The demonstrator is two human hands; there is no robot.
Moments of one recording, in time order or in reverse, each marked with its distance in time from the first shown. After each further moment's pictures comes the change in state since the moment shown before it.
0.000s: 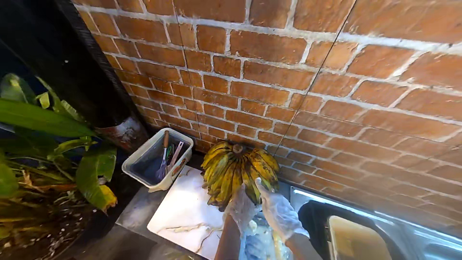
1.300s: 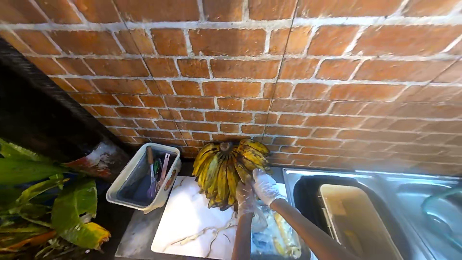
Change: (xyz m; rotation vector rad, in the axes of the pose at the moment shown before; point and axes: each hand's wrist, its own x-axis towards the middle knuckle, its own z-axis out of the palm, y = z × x) left_hand 0.034 -0.026 0.020 0.843 0.483 0.124; right_hand 0.067 0.012 0.032 0.071 -0.001 0.125
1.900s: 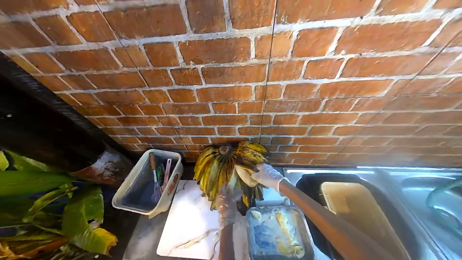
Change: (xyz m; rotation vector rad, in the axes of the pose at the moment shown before) left_hand -0.005 0.002 -0.081 0.366 0.080 0.262; right_hand 0.013 0.025 -0.047 0.359 -0.171 -0.004
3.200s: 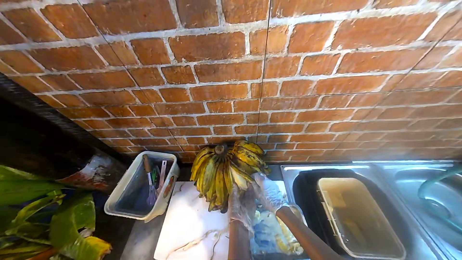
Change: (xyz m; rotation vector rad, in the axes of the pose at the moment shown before) left_hand -0.021 0.032 0.036 -1.630 -0.256 -0.729; right_hand -0.010 0.039 0.066 -0.116 0.289 -0.183
